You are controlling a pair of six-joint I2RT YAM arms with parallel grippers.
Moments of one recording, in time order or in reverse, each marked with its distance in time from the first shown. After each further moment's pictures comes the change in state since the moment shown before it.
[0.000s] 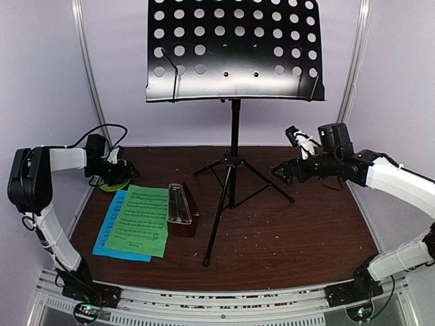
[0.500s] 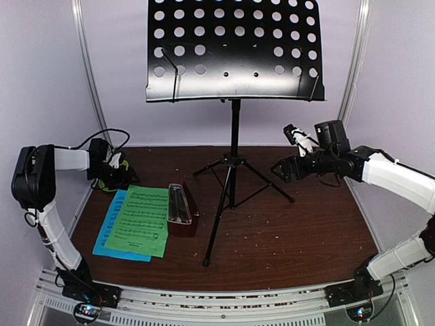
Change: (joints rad) left arm 0.000 0.055 -0.003 0.000 -0.036 0.034; right arm -0.007 0.050 0.047 -0.019 0.017 0.000
